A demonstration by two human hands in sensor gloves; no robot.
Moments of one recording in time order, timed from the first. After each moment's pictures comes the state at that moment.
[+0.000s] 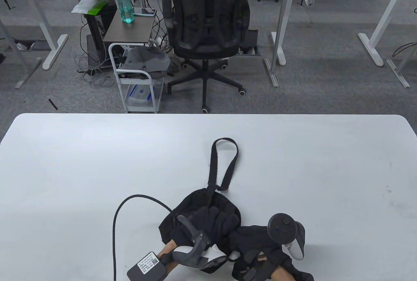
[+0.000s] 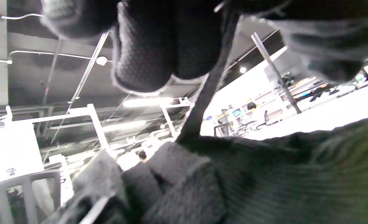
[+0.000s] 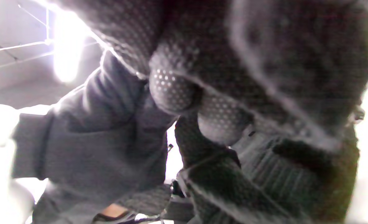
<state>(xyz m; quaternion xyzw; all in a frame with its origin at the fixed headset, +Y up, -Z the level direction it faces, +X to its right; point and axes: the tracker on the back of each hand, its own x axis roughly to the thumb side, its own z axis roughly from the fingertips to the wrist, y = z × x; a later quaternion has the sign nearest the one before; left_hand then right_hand) -0.048 -0.742 -0.283 0.29 -0.39 -0.12 0.86 0.138 -0.755 -0.294 0.16 0.05 0.86 0.49</state>
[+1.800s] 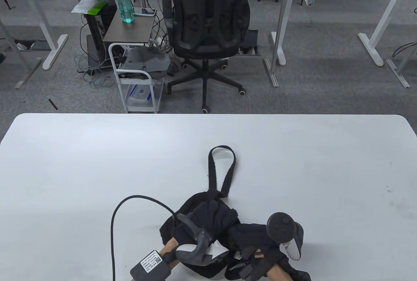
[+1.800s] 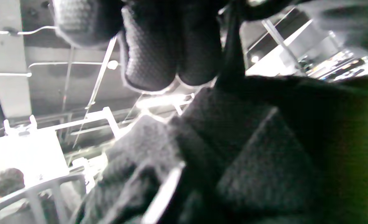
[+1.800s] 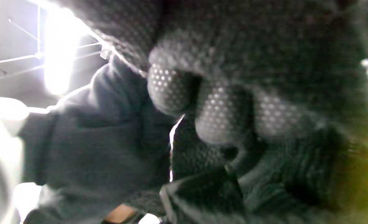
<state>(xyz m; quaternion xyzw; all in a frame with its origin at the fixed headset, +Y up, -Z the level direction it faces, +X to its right) -0.046 -0.741 -0.292 0.30 -0.35 -0.15 0.88 0.135 -0.761 -0.299 0.14 0.03 0.86 0.50</state>
